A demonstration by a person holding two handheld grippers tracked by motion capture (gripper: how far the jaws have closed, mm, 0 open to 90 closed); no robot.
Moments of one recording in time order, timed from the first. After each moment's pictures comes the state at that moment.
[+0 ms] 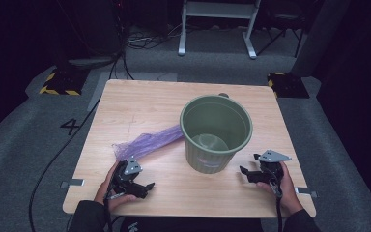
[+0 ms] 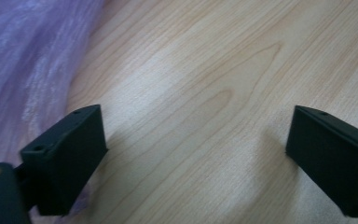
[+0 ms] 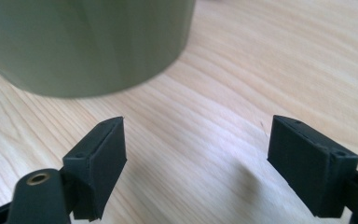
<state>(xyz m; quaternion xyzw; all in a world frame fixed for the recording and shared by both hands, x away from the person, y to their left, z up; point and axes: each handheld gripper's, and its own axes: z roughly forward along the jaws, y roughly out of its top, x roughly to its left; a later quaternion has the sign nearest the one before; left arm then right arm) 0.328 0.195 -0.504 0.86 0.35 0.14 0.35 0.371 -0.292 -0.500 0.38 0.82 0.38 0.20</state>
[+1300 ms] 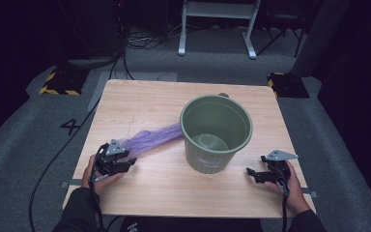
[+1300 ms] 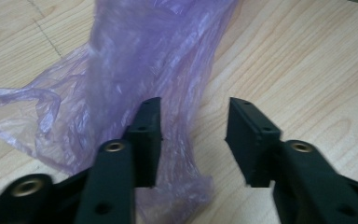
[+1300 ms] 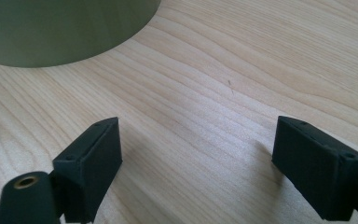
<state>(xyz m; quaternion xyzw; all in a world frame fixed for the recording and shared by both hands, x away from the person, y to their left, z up) 0.373 0.246 -0.487 0.83 0.39 0.16 0.36 0.375 -0.315 -0.503 0.40 0.82 0.36 0.18</state>
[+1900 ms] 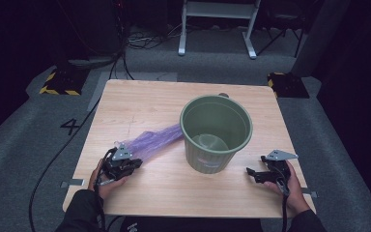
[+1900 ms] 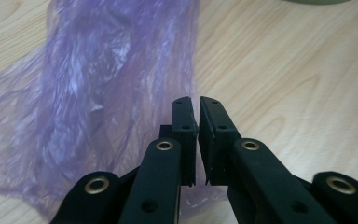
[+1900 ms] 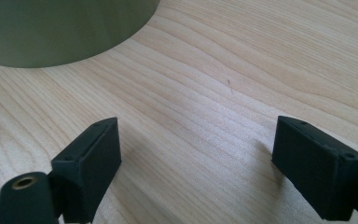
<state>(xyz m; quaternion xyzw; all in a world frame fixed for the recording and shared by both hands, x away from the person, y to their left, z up) 0.357 0.220 -0.486 0.85 0.34 0.13 0.38 0.375 -0.315 -0.503 0.40 0.82 0.36 0.18</state>
